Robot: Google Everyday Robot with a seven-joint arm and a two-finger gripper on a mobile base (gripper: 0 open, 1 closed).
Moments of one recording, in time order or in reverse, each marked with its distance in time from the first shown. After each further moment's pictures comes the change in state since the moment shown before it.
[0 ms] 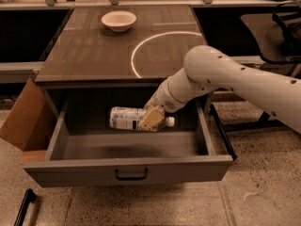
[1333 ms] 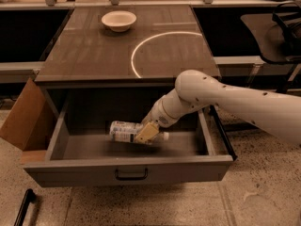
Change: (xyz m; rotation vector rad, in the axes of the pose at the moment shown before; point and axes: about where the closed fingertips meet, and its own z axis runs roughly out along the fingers) arm 0.042 0.003 0.069 -0.046 0.017 0.086
